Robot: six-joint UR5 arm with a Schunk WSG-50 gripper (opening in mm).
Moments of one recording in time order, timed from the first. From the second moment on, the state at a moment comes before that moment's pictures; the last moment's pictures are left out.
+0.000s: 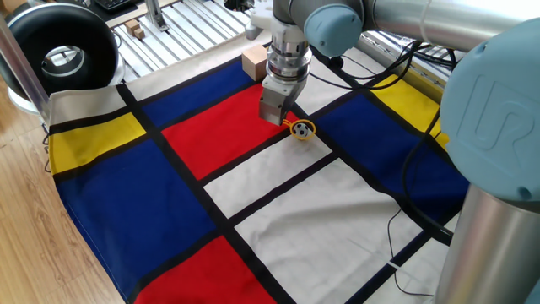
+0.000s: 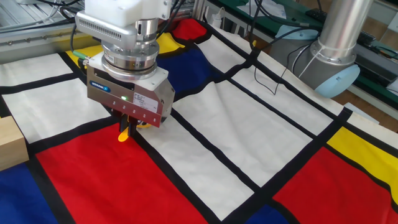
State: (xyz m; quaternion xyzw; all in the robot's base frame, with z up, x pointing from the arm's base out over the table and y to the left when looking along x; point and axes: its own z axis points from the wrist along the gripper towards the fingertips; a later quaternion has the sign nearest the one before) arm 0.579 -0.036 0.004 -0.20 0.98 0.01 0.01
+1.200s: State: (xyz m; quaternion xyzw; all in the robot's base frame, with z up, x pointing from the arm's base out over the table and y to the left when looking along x) arm 0.576 -0.034 -0.006 -0.19 0.98 0.01 0.01
